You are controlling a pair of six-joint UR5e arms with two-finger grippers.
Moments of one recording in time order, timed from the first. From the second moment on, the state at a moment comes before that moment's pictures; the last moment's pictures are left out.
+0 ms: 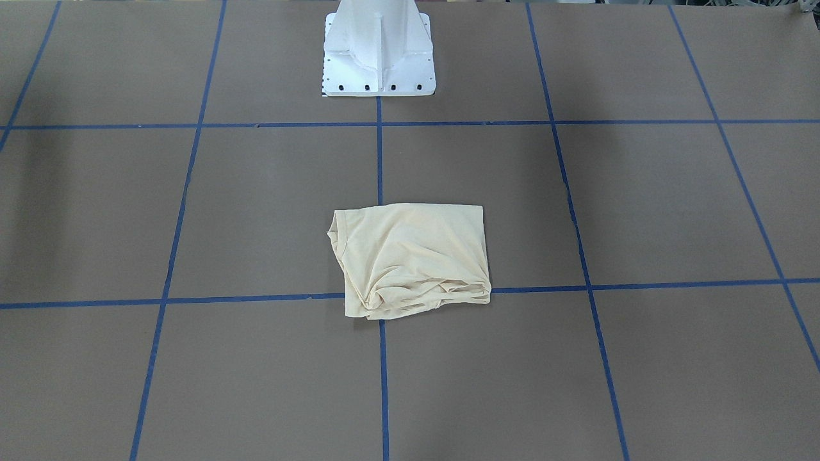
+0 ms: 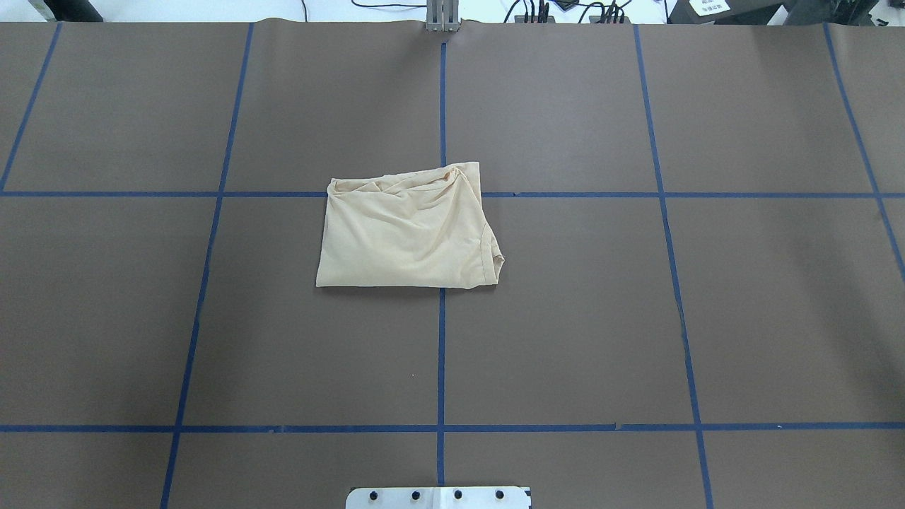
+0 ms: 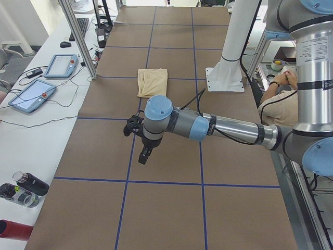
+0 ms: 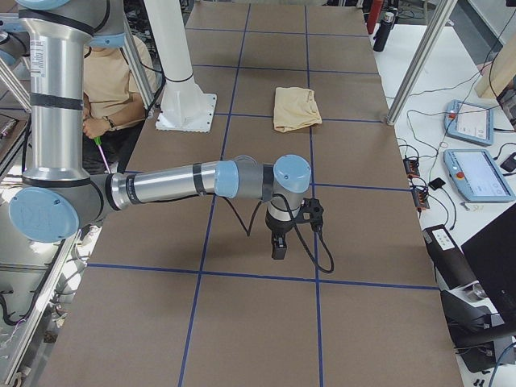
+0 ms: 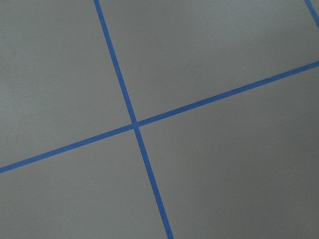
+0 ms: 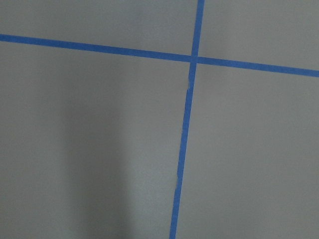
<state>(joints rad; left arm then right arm) -1.57 -1.44 -1.89 -1.70 -2.35 0.12 1.51 -1.65 1.85 -1.80 2.30 -0.08</state>
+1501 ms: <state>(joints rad) -1.57 -1.45 -1.82 -1.75 -2.36 0.12 1.51 -1.65 1.85 -1.80 2.32 -0.08</state>
